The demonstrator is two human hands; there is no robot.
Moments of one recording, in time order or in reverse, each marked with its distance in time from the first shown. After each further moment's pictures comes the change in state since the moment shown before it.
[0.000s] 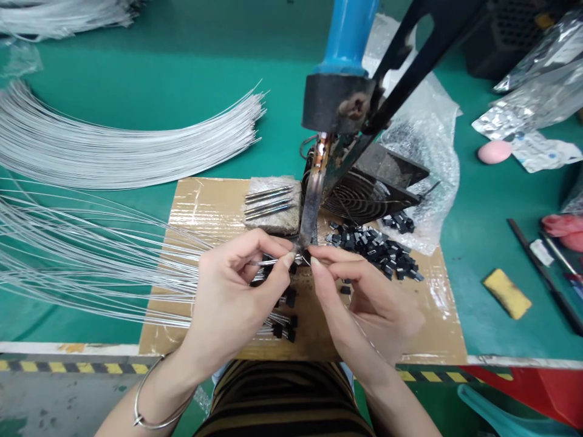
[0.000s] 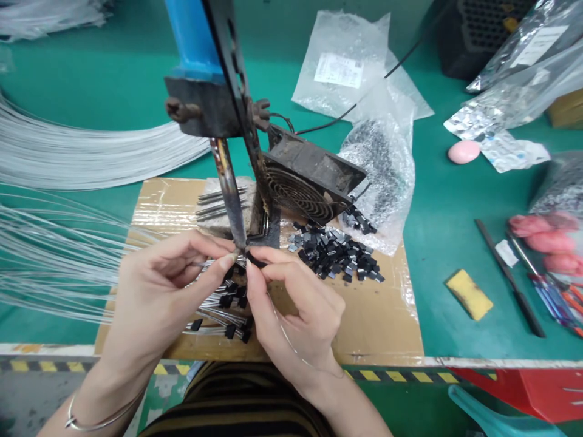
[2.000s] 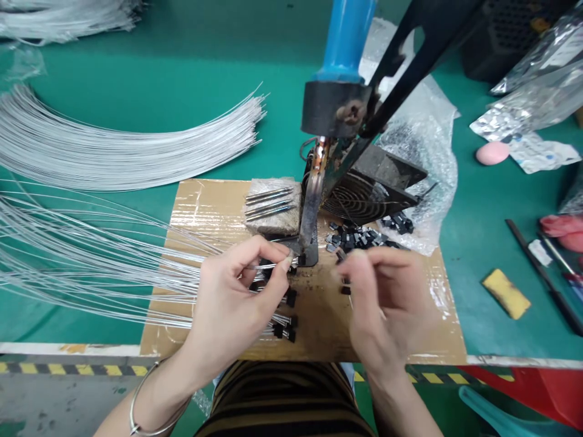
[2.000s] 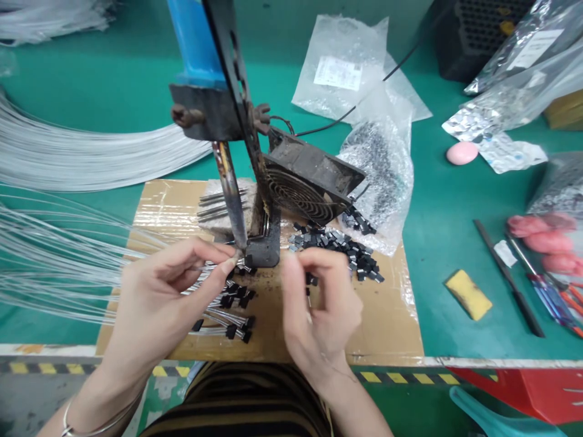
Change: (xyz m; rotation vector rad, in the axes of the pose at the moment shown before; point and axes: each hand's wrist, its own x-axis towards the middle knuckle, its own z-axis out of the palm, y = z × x) left_hand -0.006 -0.002 -0.005 0.225 -0.014 0.065; right_hand 0.005 0.003 -0.011 -0.127 0.197 0.095
